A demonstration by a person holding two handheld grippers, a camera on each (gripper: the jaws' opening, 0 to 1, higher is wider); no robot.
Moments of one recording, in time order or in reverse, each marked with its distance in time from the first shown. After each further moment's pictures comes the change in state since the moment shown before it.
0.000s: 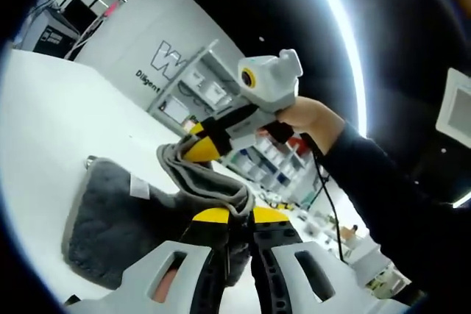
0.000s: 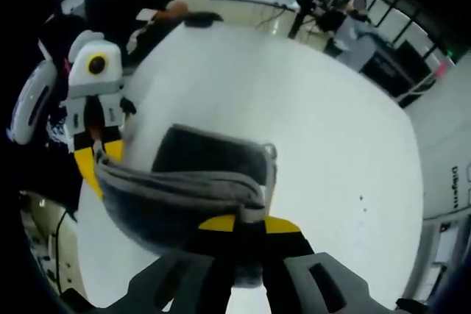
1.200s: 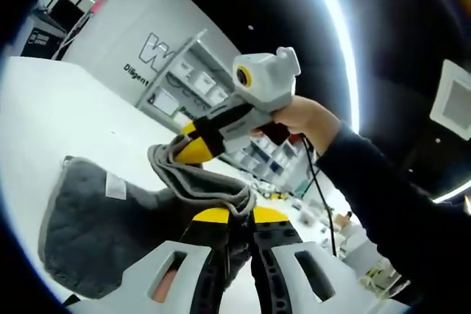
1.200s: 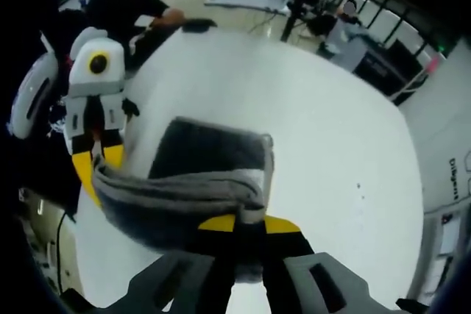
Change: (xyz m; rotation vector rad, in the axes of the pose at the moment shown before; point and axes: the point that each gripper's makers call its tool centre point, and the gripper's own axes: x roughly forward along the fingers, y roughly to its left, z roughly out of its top) left arm 0.017 -0.022 -0.015 0.040 0.068 -0.055; right arm -0.011 0.009 -0.022 0.037 -0.054 -0.024
